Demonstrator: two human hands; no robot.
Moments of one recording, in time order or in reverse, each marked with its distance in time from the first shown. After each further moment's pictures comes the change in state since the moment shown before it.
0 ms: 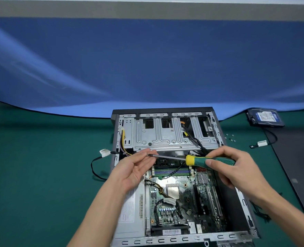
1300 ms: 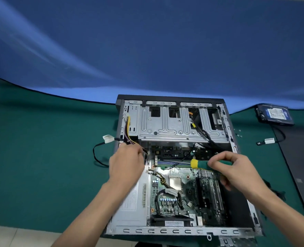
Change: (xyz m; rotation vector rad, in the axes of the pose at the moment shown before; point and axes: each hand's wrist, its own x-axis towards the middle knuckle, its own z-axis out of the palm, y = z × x) left_hand 0.005 -0.015 -0.031 1.781 0.527 0.817; right_hand 0.009 0.033 0.016 -0.121 -0.002 0.253
